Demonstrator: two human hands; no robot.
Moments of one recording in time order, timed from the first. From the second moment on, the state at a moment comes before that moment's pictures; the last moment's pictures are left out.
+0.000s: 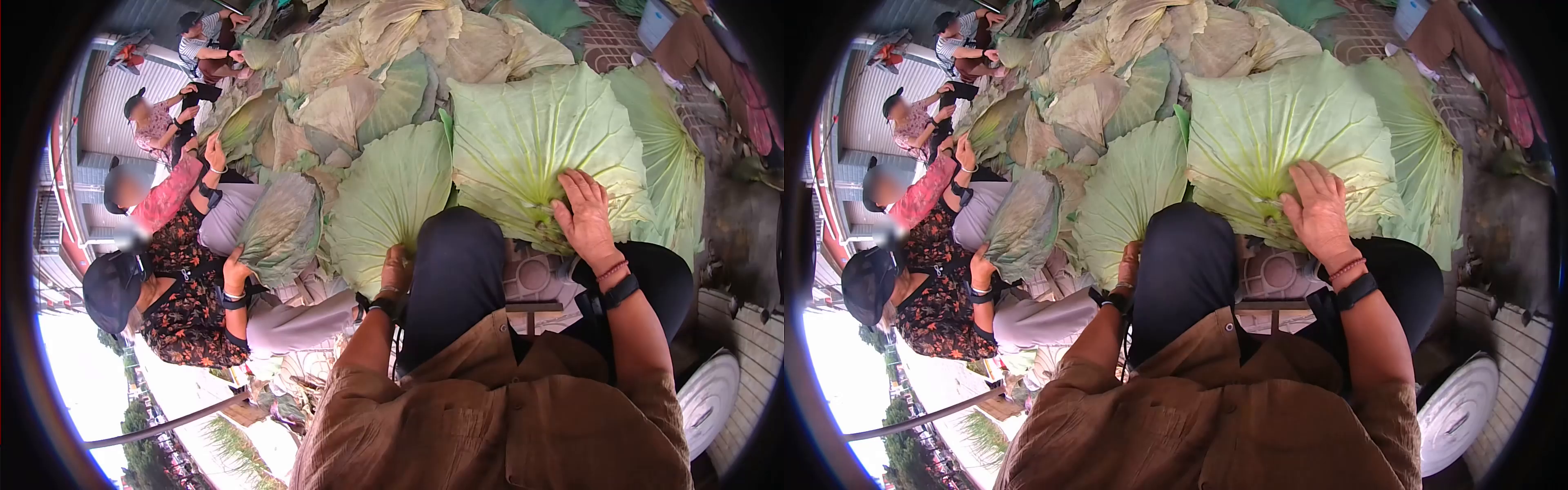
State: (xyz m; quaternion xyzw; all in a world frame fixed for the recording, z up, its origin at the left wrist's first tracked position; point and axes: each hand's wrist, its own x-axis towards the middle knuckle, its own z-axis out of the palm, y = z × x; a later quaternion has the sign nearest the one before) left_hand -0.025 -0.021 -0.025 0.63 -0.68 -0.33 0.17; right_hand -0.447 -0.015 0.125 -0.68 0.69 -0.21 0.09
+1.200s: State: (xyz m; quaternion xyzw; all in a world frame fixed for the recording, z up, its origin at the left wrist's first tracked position) left_hand -0.276 -0.143 0.145 0.36 -0.85 -0.37 0.13; right_hand -0.445 -0.018 0.131 -0.63 0.73 -0.24 0.12
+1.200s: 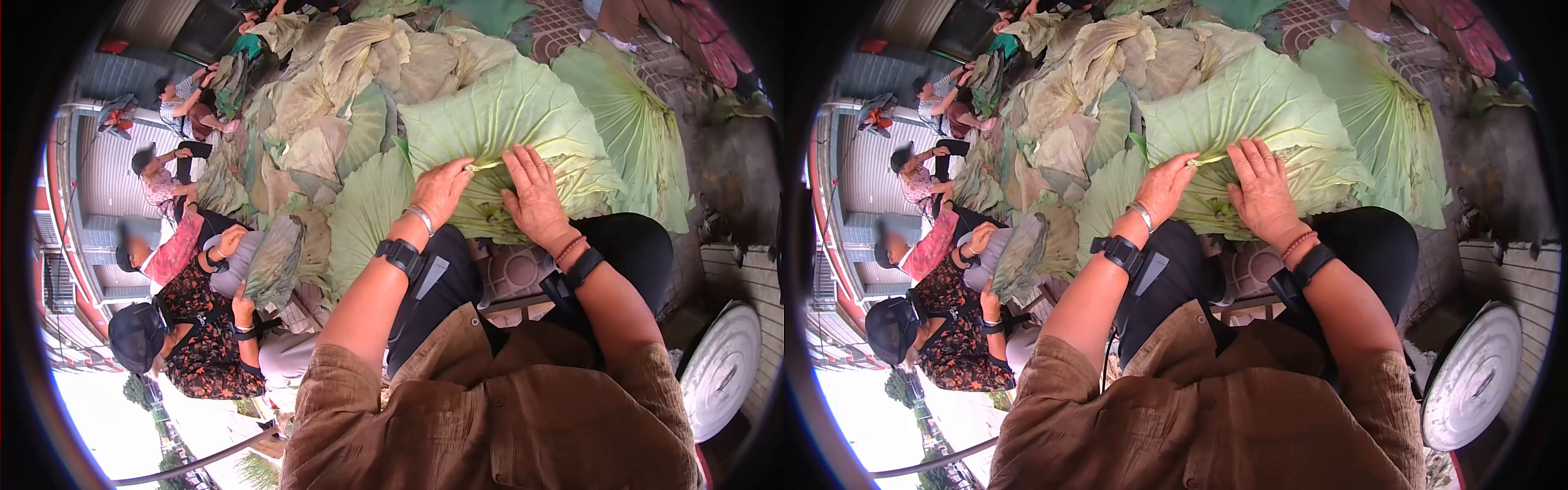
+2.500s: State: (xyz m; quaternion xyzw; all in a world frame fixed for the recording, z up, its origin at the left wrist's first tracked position) left_hand -0.036 -0.070 0.029 0.63 -0.72 -0.28 0.09; right_hand -0.449 -0.009 0.116 -0.65 0.72 -0.24 0.09
